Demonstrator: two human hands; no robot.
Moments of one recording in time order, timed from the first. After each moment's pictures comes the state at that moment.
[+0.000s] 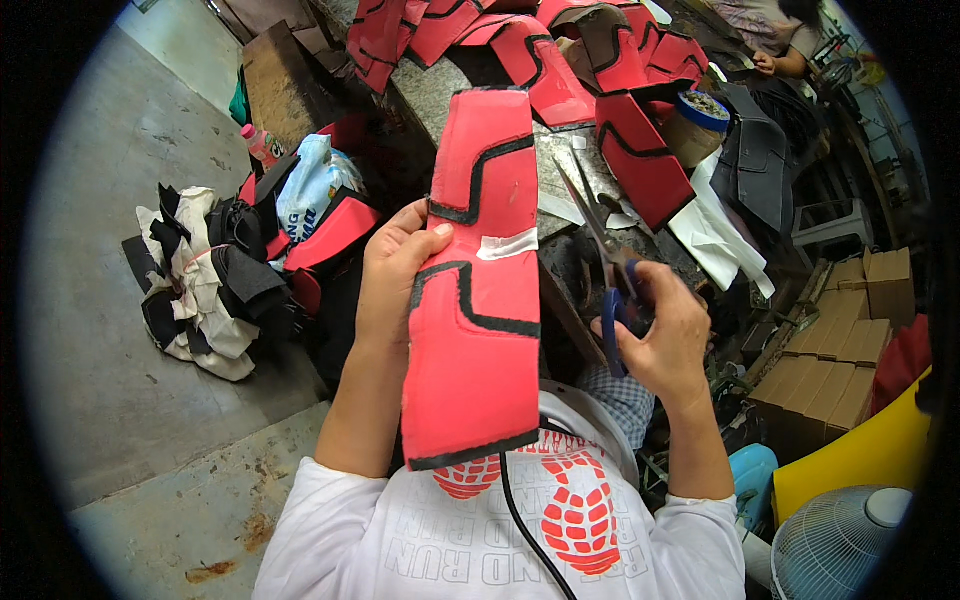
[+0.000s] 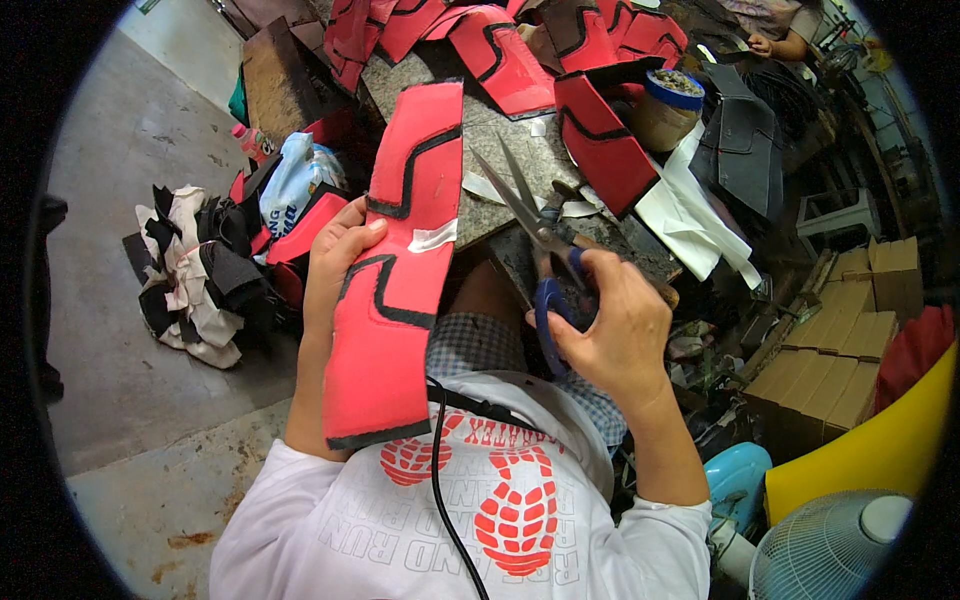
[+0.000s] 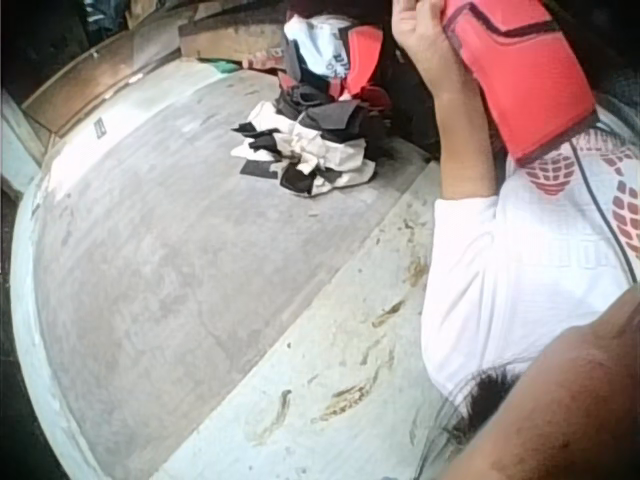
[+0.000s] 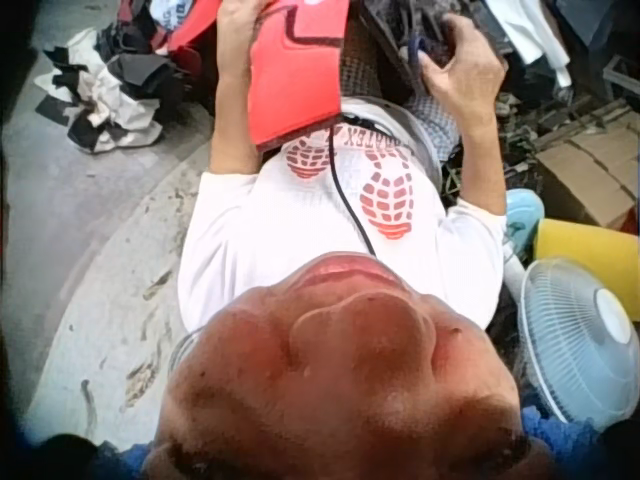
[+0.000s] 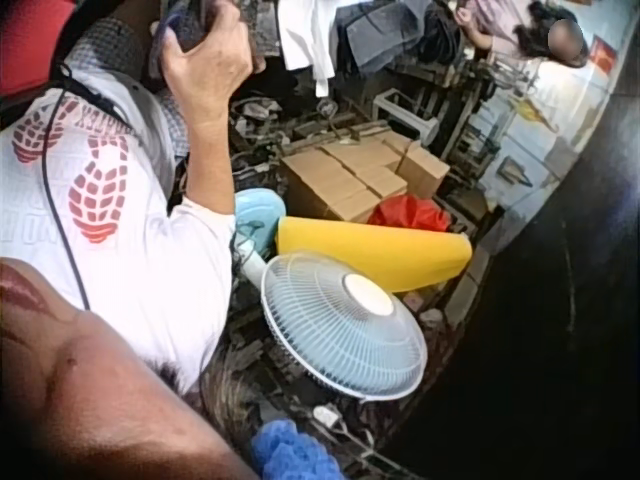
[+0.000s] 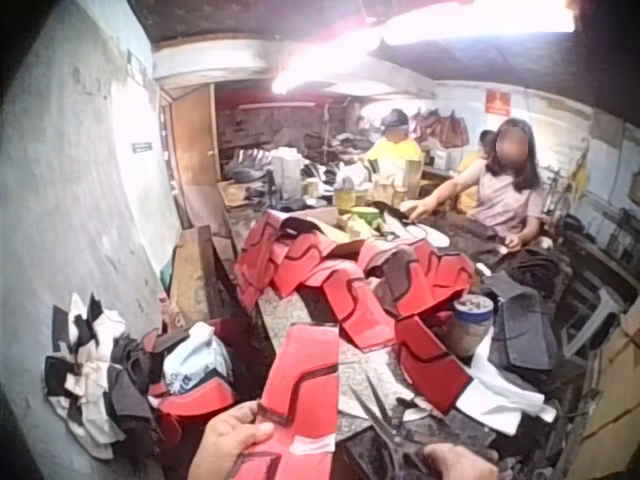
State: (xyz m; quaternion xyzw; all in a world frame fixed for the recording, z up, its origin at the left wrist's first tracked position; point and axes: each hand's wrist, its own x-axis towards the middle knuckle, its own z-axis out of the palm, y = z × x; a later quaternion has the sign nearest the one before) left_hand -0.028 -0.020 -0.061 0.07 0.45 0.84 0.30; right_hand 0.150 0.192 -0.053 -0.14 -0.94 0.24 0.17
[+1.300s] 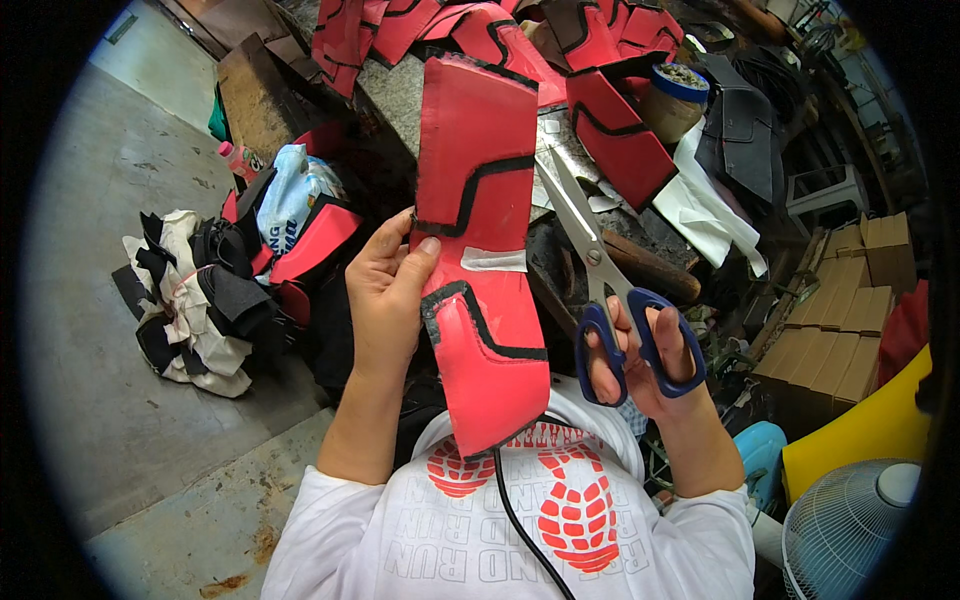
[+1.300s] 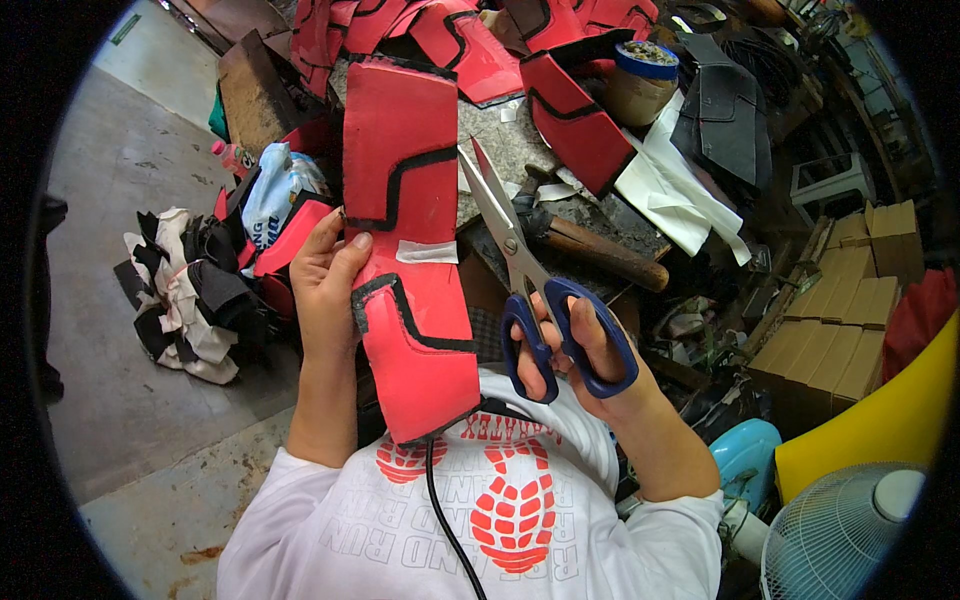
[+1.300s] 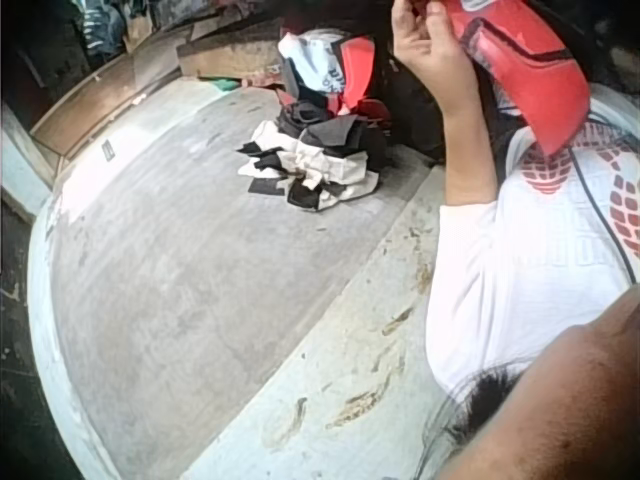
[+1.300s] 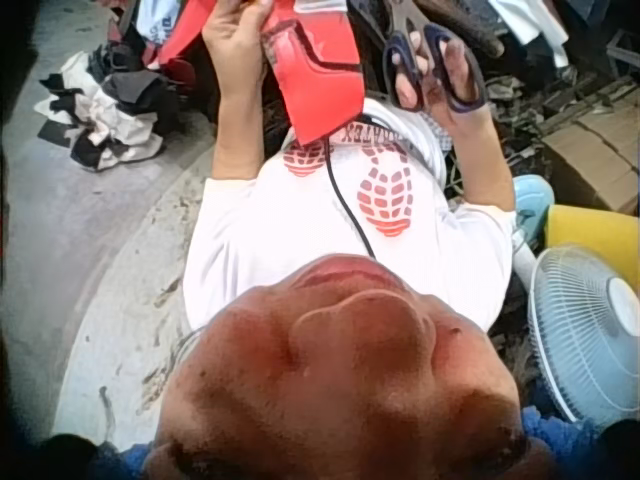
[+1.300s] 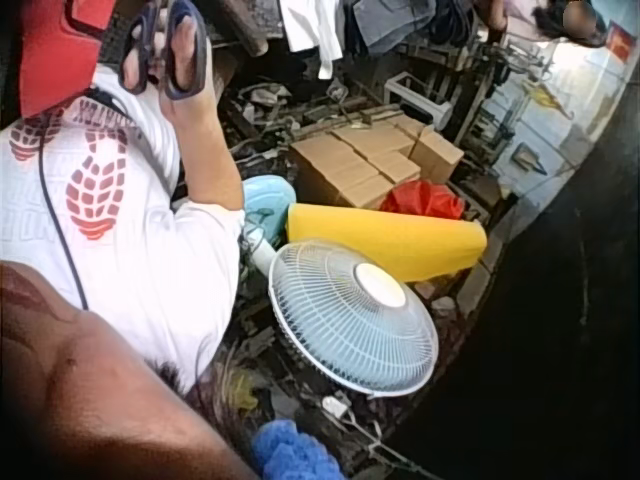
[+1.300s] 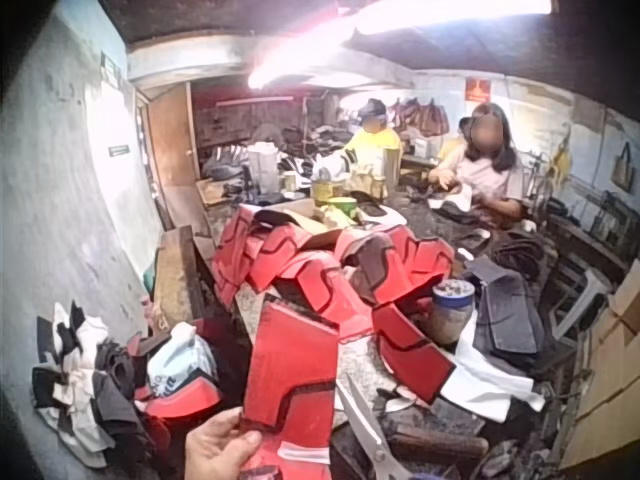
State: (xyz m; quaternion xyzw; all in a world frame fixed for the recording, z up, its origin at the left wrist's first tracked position) left_hand -0.005 -0.016 -0.070 0.17 0.56 0.79 0.16; right_hand 0.179 0.179 -0.050 -0.14 -0.48 0.87 -0.04
